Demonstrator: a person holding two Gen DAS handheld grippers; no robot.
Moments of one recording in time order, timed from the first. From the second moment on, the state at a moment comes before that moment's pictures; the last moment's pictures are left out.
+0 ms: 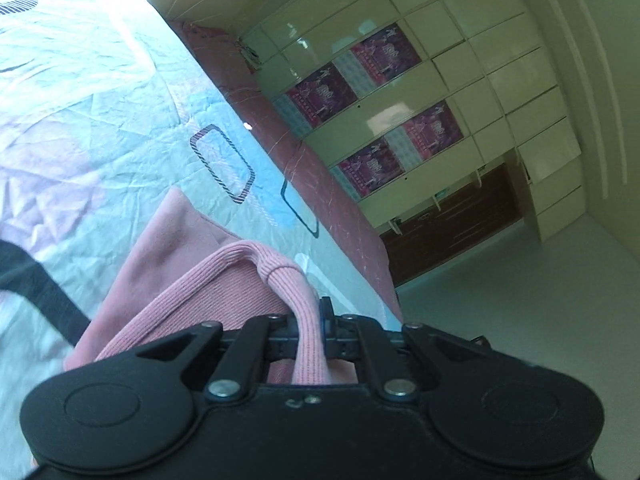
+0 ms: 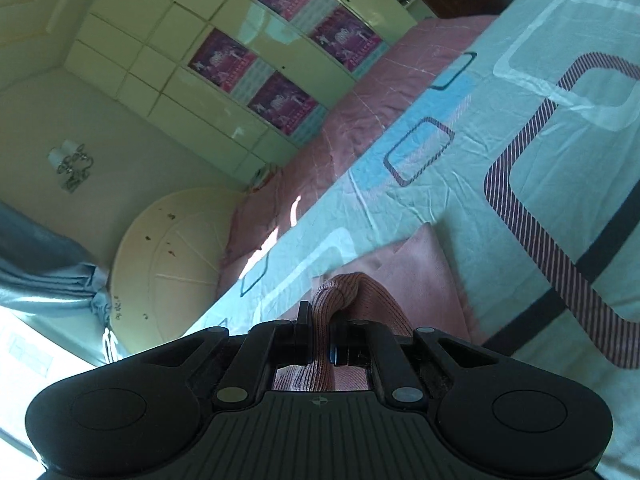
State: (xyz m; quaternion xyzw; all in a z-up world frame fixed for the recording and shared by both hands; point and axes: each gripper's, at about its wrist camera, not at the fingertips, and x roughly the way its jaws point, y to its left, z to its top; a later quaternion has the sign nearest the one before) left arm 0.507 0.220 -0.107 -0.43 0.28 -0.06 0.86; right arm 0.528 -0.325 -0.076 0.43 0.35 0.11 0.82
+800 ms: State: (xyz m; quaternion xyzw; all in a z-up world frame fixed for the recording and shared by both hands) left arm 0.626 0.204 -0.135 -0.07 0.42 -0.11 0.90; right arm 0.626 -0.263 -0.127 0.10 0.42 0.13 0.89
